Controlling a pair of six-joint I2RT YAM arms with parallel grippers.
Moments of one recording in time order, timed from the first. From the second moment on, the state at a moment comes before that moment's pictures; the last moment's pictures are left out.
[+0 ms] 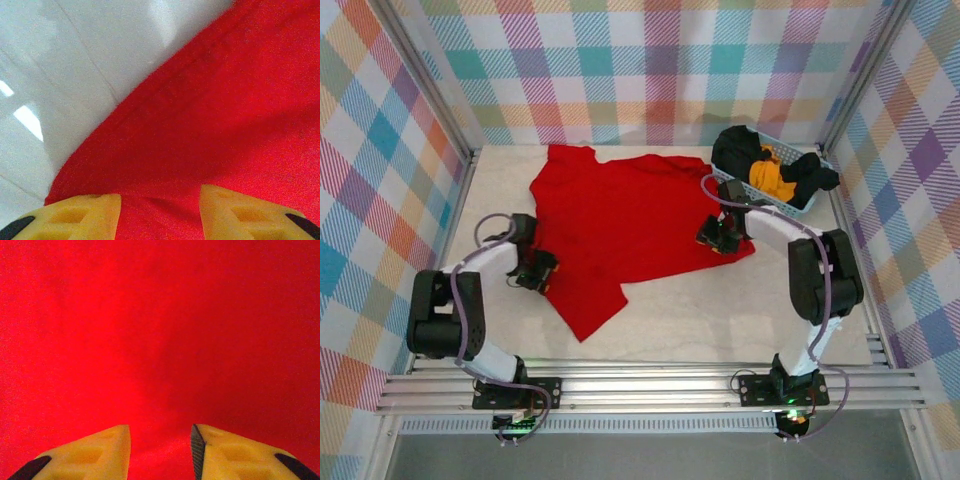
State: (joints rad) left arm 0.06 1.55 0.82 -0.60 0.15 -1.16; right arm 0.31 1.83 1.17 -0.57 -0.22 0.70
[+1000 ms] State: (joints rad) left arm -0.08 1.74 1.13 -0.70 0.10 -0.97; right arm 0.45 1.91 1.34 -0.55 -0.15 0.71
